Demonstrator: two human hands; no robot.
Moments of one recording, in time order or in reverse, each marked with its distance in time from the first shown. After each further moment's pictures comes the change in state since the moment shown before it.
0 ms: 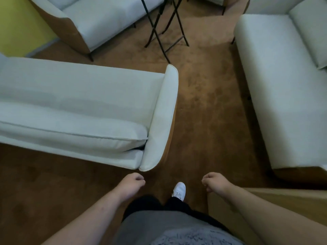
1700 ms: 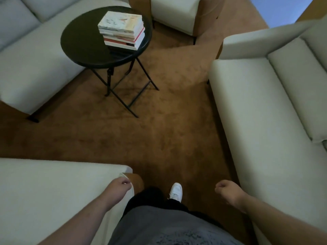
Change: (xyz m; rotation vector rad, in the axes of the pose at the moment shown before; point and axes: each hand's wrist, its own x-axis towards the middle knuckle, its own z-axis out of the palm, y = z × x) left_hand 0.440 0.611 -0.201 0.060 0.008 0.016; right_hand 0.357 -0.416 -0.507 -0.039 0.061 0.079
